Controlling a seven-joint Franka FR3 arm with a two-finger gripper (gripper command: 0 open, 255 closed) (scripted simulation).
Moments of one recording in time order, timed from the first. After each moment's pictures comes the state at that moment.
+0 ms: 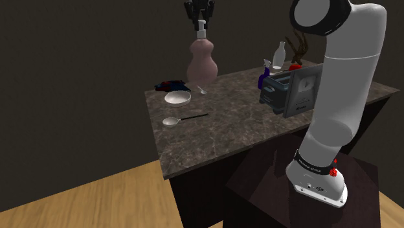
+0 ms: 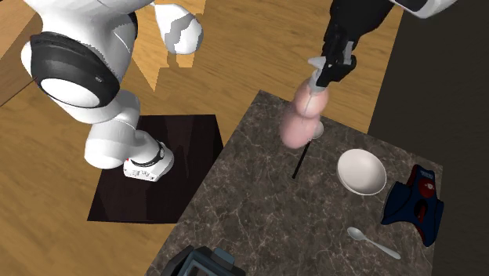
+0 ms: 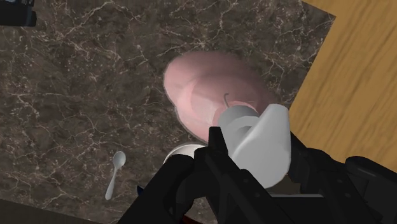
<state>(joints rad) -0.03 0.19 0.01 -1.04 0.02 1.20 0.17</state>
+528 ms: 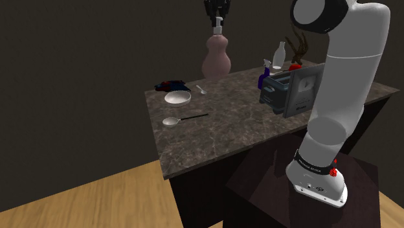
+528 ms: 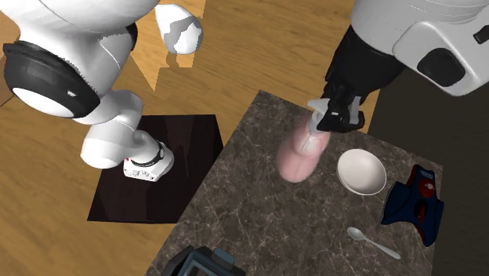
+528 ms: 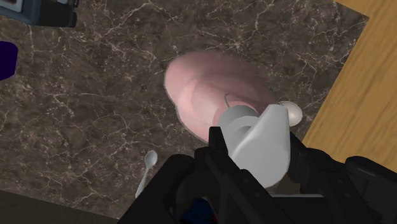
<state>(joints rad) -0.15 0.17 -0.07 -1.06 0.03 1.20 -0.02</state>
